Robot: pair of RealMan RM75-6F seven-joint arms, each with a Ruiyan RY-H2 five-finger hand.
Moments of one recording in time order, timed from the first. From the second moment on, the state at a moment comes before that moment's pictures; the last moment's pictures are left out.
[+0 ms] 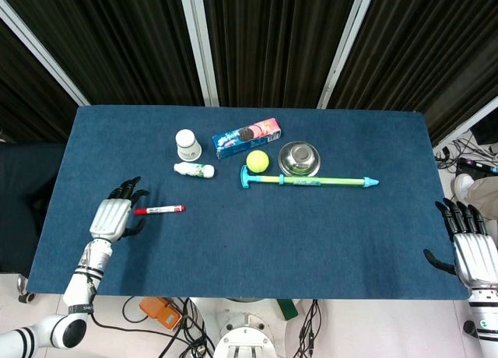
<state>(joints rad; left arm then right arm) -0.38 -1.47 -0.15 -1.50 1.26 1.12 0.20 0.07 -1.09 0.05 -1.60 -1.50 1.46 0.00</state>
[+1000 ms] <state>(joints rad) -0.50 -1.60 -0.16 -1.37 1.14 1.00 0.27 0.07 -1.09 0.05 -1.60 -1.49 1.45 0.01</state>
